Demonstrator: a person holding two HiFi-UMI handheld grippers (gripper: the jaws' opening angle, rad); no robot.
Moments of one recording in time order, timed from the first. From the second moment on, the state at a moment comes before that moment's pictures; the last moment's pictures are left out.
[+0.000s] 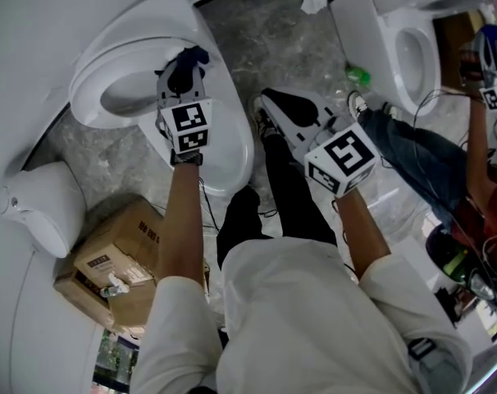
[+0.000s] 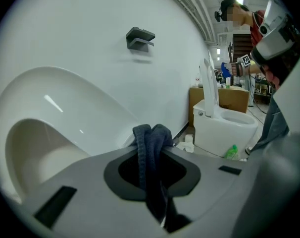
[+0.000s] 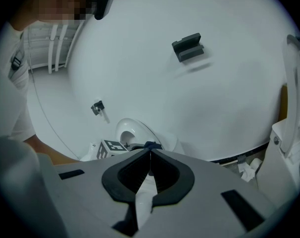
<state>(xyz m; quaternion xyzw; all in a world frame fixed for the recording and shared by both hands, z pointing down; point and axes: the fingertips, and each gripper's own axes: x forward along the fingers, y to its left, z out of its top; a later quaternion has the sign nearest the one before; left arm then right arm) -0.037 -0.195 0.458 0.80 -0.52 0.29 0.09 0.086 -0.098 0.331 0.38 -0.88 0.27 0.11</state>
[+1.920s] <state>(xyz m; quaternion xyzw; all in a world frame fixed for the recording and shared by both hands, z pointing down) -0.029 -0.127 0.667 0.79 -0.40 0.45 0.11 0.078 -0.056 0.423 0.38 -0.85 0.32 0.16</state>
